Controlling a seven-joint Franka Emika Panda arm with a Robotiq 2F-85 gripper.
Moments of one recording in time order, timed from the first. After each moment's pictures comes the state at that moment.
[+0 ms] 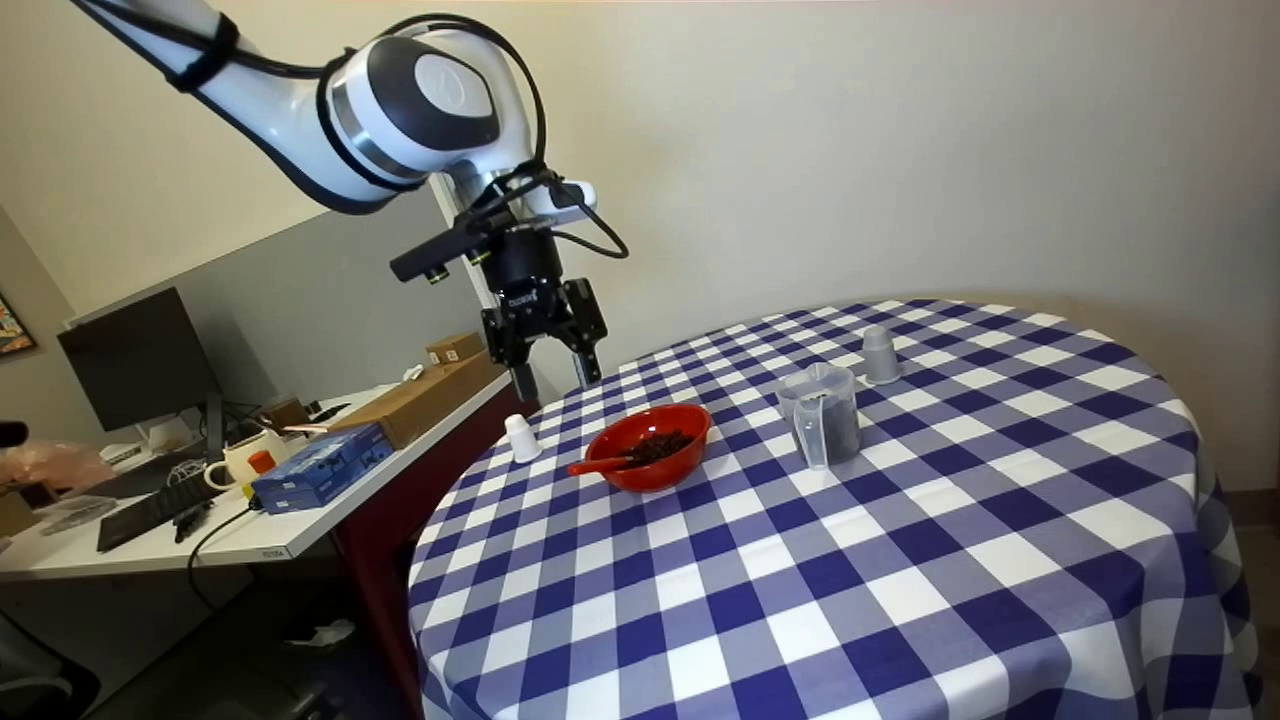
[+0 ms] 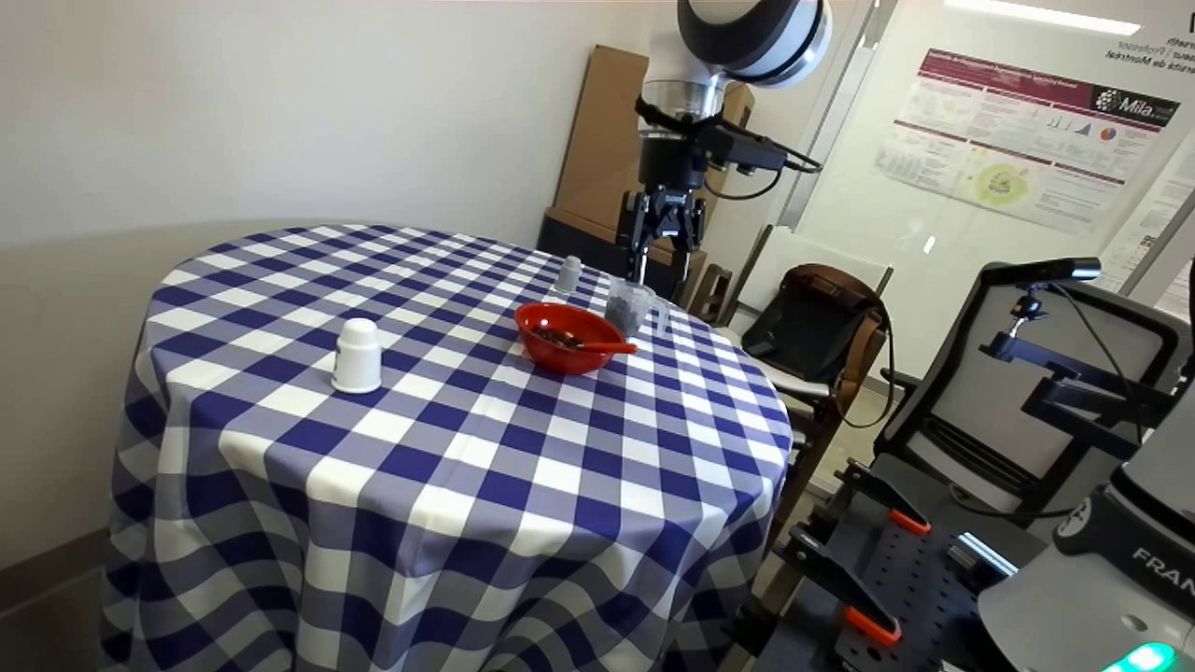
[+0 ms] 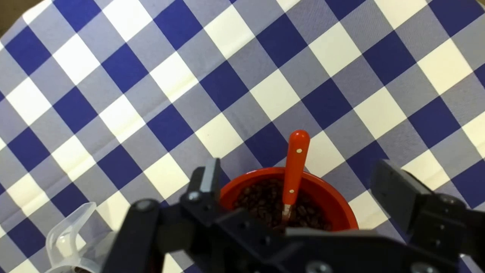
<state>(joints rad) -0.01 0.16 0.01 -2.24 -0.11 2.22 0.10</state>
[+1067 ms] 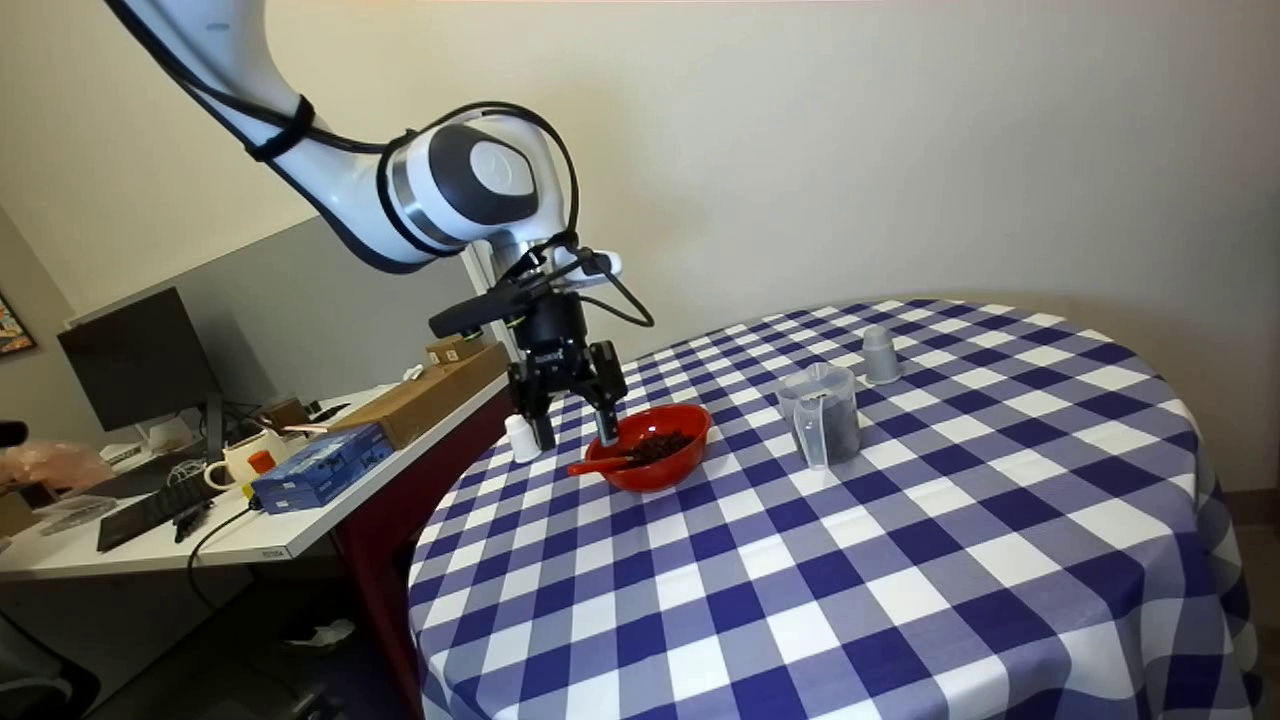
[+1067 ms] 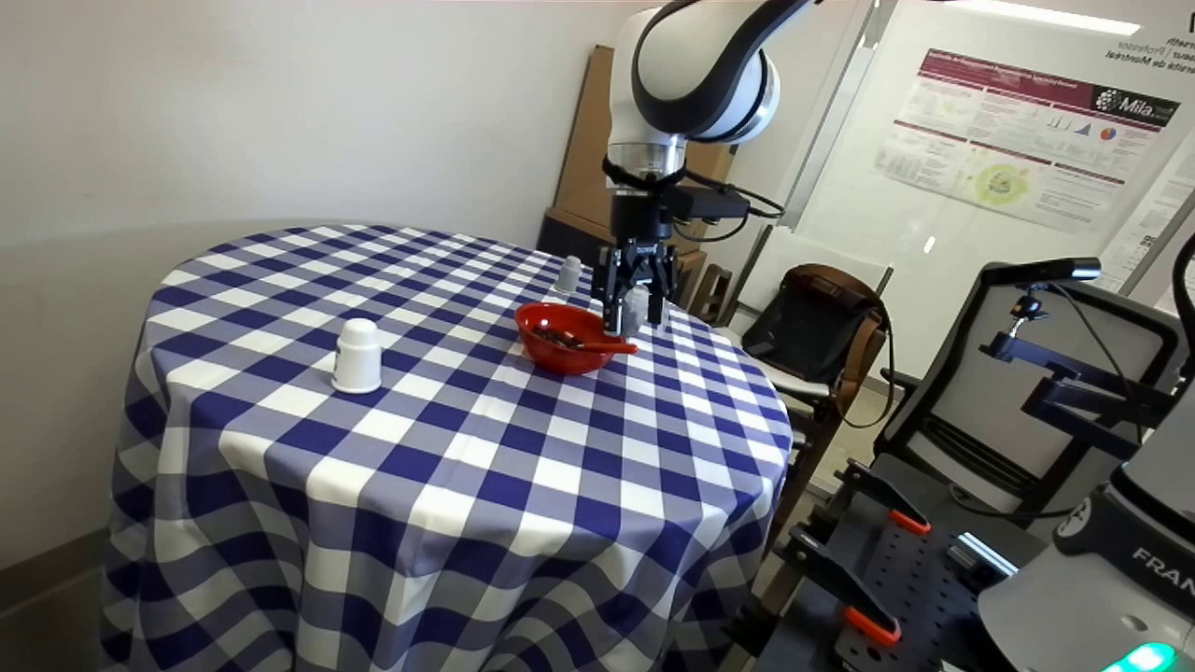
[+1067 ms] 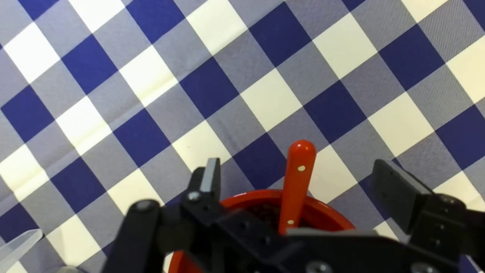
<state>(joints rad) 0.01 0.34 0.01 -2.17 -0.11 2.26 0.10</state>
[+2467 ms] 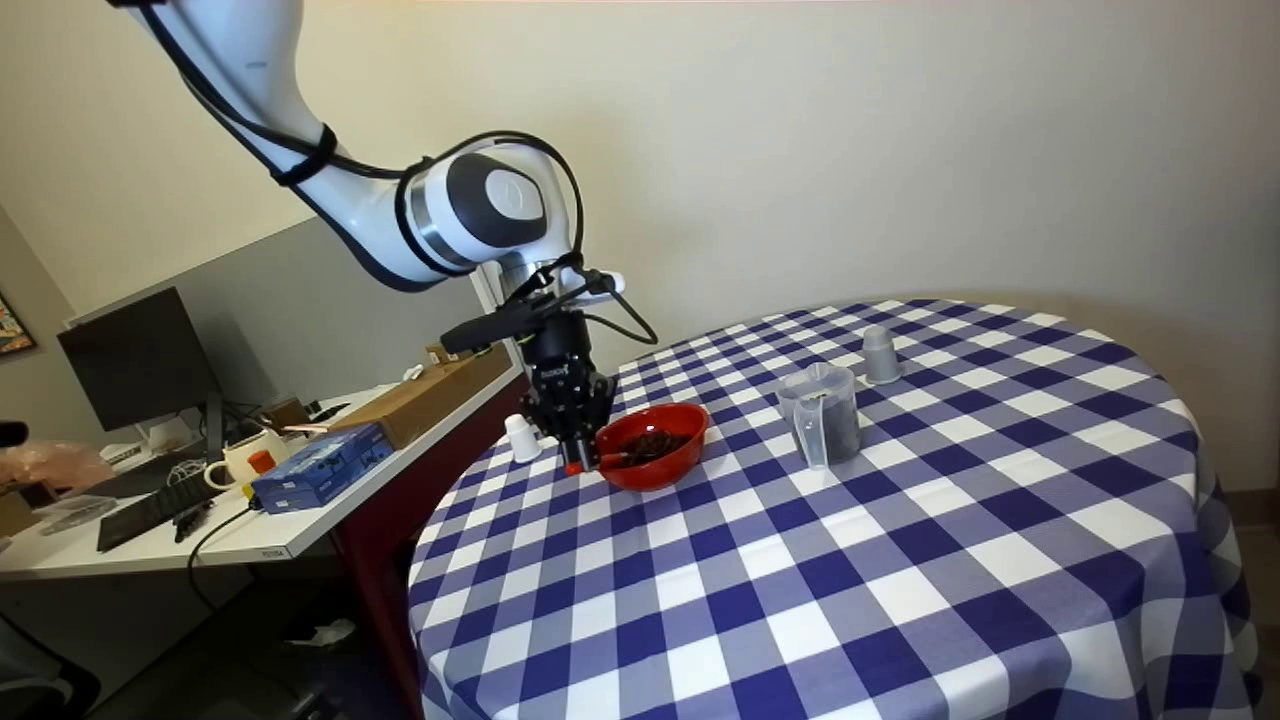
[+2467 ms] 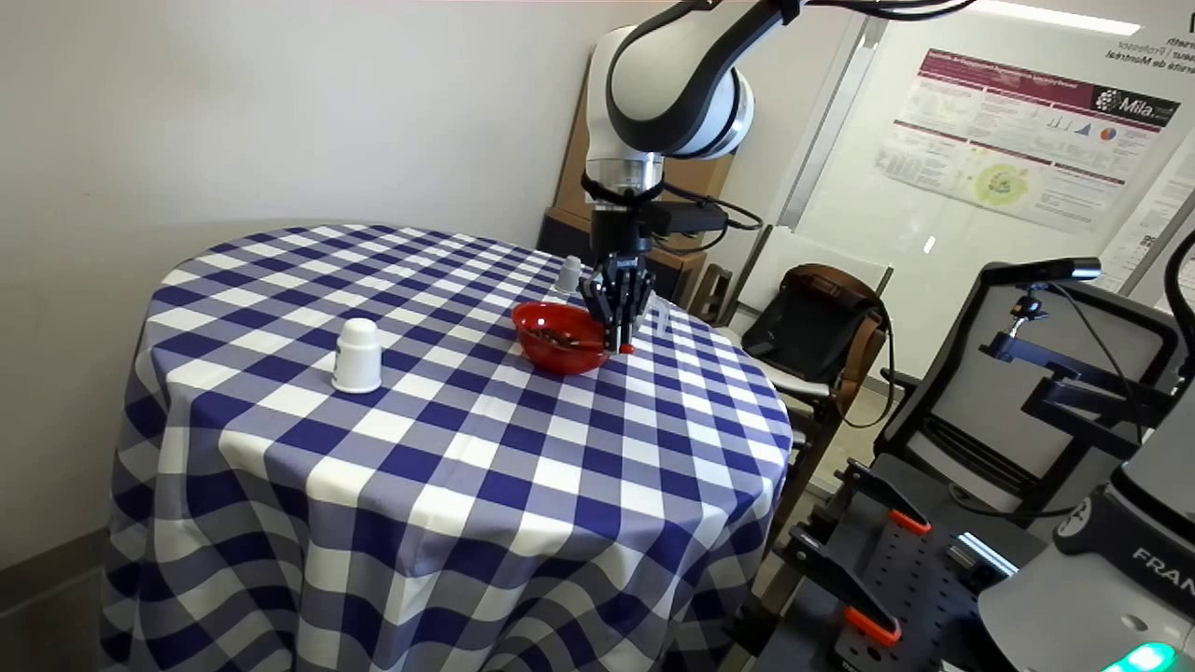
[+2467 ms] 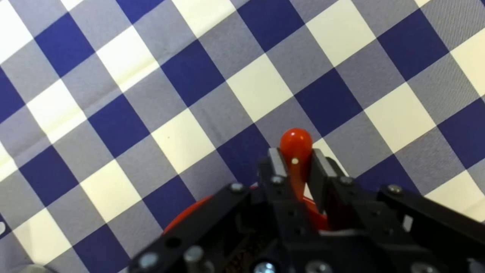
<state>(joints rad) 0.03 0.42 0.01 -2.11 -0.11 2.26 0.10</state>
